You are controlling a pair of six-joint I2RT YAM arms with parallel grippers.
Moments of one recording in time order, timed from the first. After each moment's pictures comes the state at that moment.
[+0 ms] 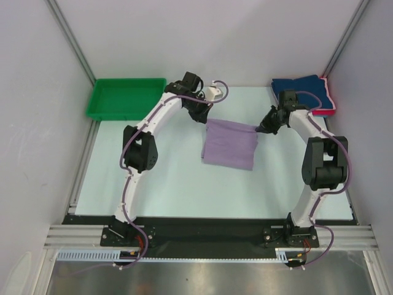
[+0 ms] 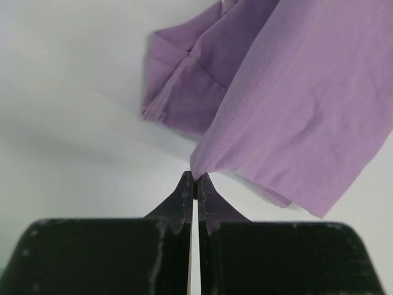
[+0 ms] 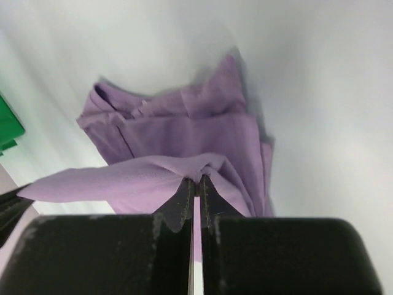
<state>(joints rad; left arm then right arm) -0.46 2.37 2.32 -0.99 0.46 0.50 0.04 1.84 1.41 -0.57 -0.25 0.70</state>
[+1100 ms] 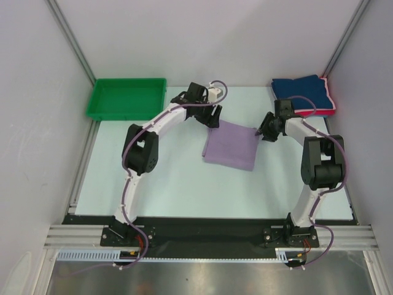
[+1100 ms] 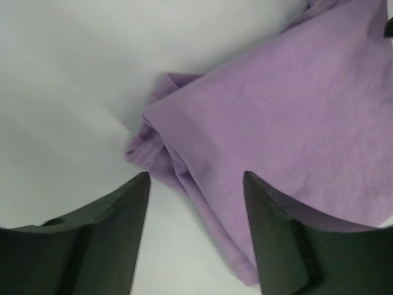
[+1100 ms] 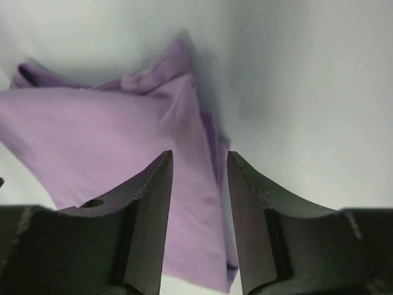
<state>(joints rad) -0.51 2.31 2.00 -0.54 0.37 0.10 0.08 1.84 1.27 -0.40 -0.12 0.60</state>
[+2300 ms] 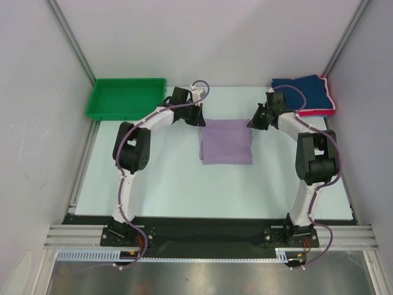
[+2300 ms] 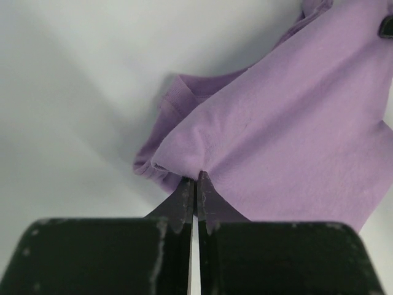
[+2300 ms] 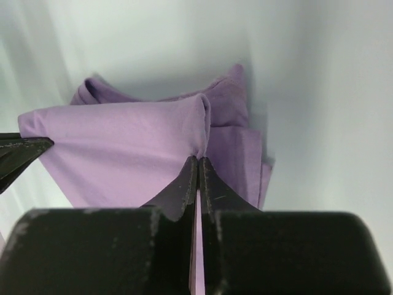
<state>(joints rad) -0.39 2.27 1.79 -0.31 0.50 -0.08 0.12 1.94 1.39 -0.27 -0.23 0.52</state>
